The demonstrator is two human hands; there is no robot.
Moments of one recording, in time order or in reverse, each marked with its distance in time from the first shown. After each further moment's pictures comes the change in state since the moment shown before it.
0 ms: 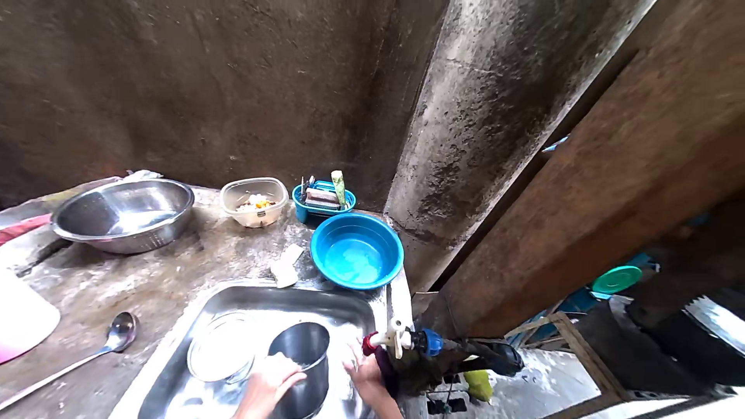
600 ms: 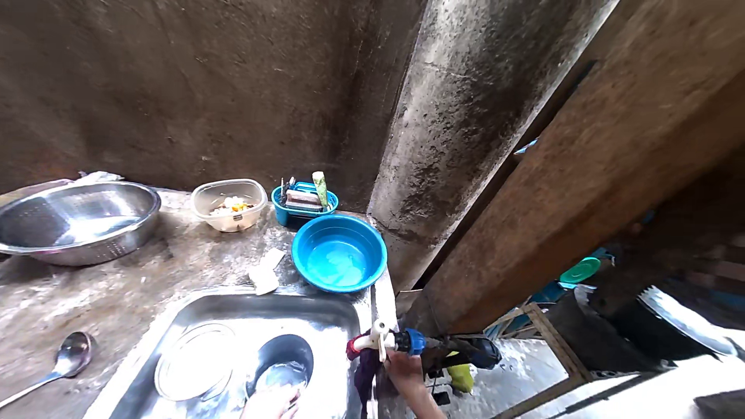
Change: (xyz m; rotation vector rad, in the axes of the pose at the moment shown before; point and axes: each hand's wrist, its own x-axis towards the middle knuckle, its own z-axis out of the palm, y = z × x) left_hand 0.014 0.031 0.003 -0.039 -0.851 -0.338; right_hand -0.046 0.019 -0.087 -0.448 0.051 0.244
